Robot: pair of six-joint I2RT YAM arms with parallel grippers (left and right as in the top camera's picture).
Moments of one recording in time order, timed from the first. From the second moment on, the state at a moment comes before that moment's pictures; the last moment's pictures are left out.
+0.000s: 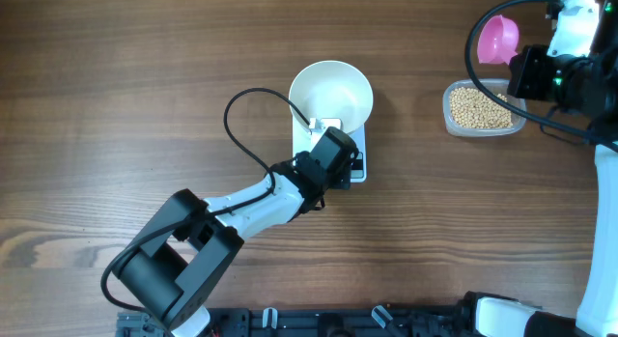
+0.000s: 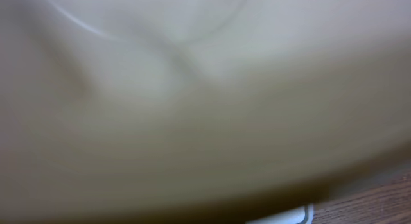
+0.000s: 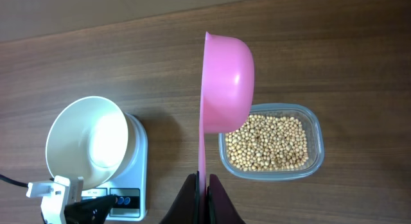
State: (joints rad) left arm -0.76 1.80 0.90 -0.05 -0.12 -0.61; right arm -0.15 1.43 1.70 -1.12 -0.23 0.01
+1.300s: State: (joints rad) left arm -0.31 0.65 0.89 -0.71 -0.29 -0.47; right arm -0.15 1.43 1.70 -1.17 -0.45 -0.13
